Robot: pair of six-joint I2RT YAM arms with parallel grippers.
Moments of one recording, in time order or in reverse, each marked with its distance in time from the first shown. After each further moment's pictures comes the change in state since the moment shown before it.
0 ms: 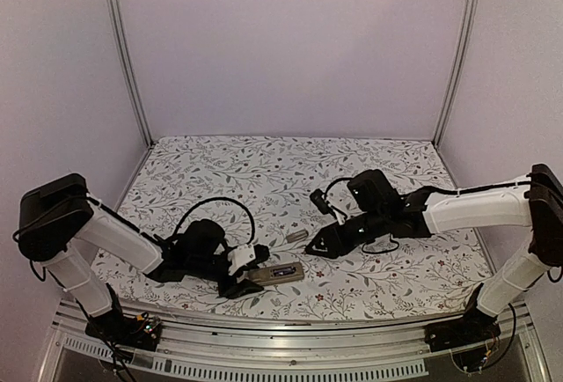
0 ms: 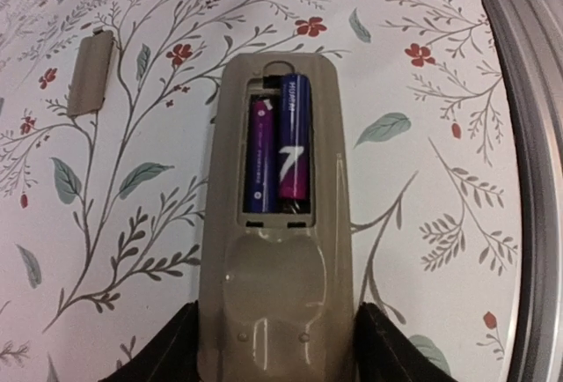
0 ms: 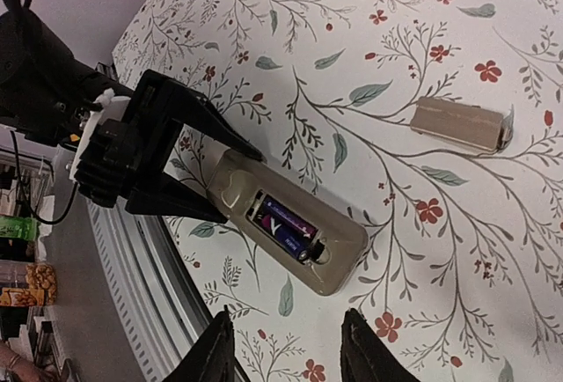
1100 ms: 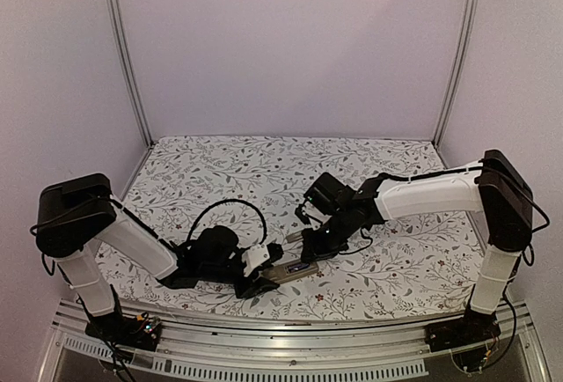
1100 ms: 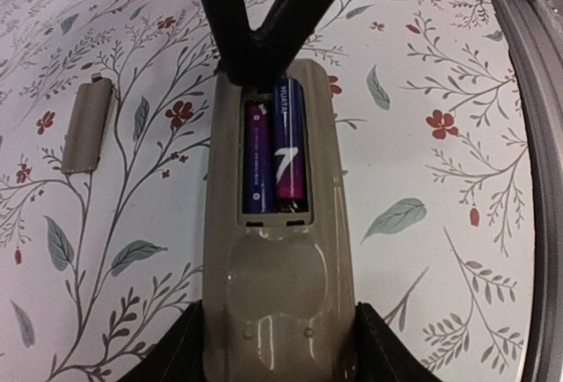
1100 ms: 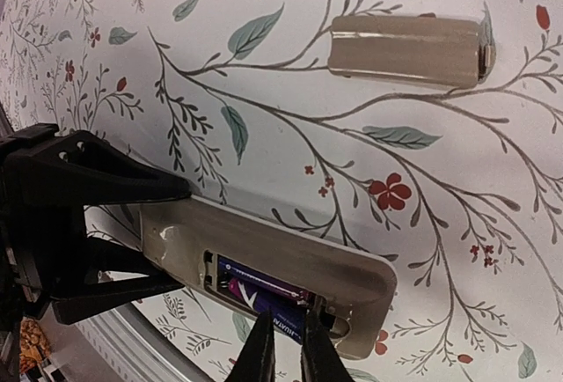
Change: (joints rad) left arm -0.092 0.127 0.044 0.188 -0.117 -0.107; right arm 0.080 0.296 0.352 -0.407 0.167 0.212
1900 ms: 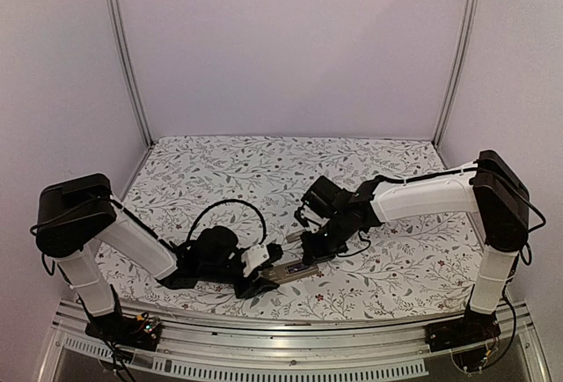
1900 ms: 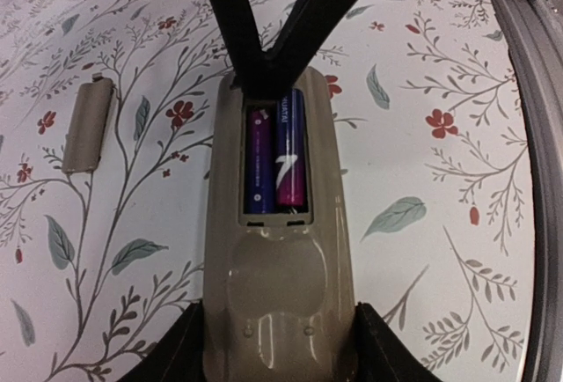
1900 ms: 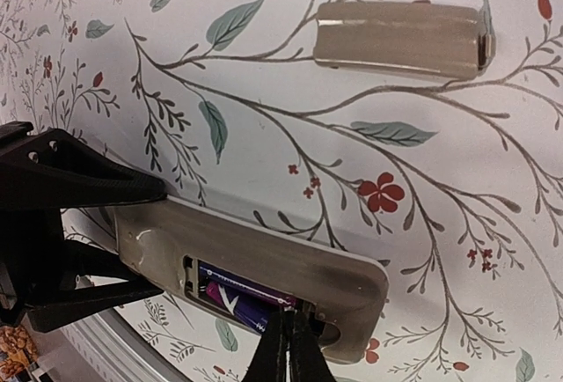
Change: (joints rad) left arm 0.000 0.000 -0.005 0.010 -0.002 0.000; right arm 0.021 0.034 0.011 -0.033 0.034 -0.008
